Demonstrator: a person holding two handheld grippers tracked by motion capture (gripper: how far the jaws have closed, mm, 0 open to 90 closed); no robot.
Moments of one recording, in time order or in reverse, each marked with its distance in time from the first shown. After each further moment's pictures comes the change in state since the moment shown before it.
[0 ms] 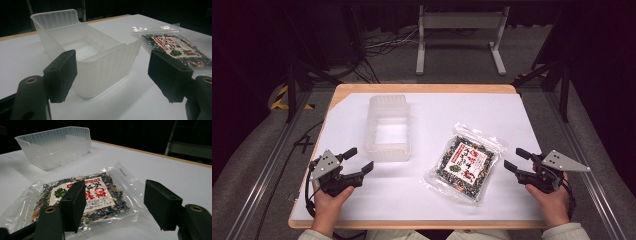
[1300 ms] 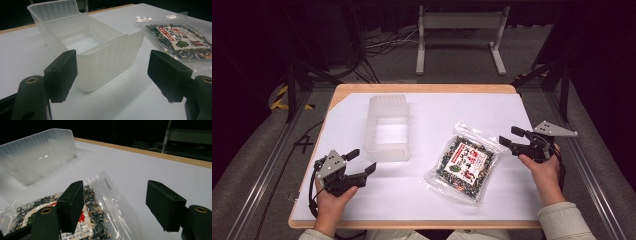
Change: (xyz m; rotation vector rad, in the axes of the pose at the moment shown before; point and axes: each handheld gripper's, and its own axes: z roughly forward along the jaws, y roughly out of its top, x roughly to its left) left arm -0.004 -0.001 0.008 0.076 0.027 0.016; right arm -0.043 0.038 0.050 0.078 -0.016 0.090
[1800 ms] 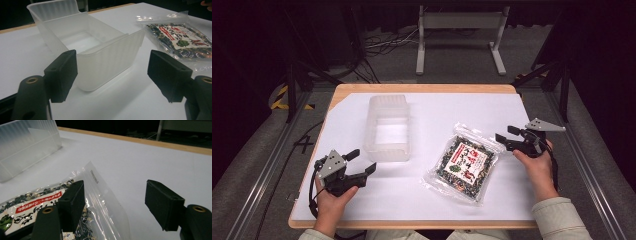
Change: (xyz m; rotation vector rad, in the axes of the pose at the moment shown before) left arm 0.000 0.000 0.001 0.002 -0.001 0.007; right arm -0.015 -0.010 0.028 0.072 -0.043 0.032
